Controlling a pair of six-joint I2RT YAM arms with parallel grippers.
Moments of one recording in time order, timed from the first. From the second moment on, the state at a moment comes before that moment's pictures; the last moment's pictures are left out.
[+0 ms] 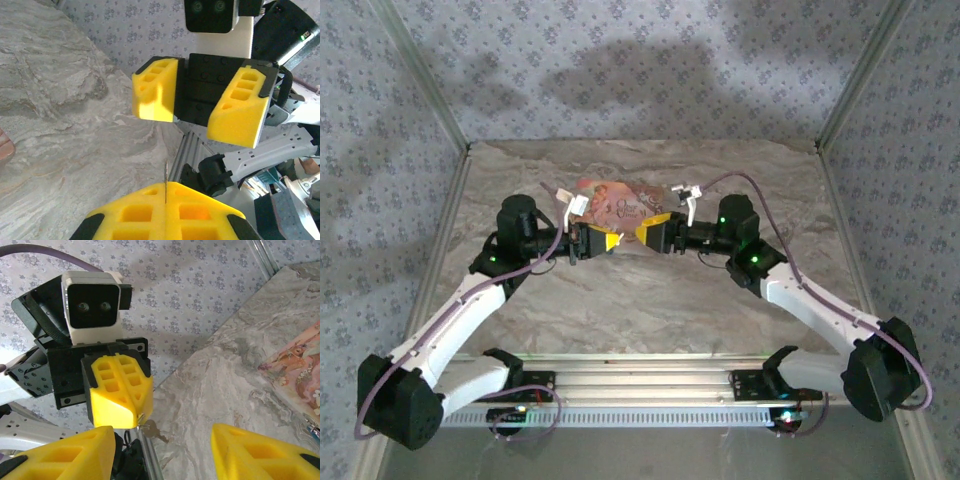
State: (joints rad) left arm -0.43 1.04 0.80 -0.01 0.96 -0.51; right arm 0.61 1.18 0.82 0.27 -0.70 0.61
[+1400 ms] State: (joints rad) left arm -0.41 0.99 0.77 -0.01 0.92 -0.53; right arm 0.69 1.36 1.01 0.18 -0.77 0.57
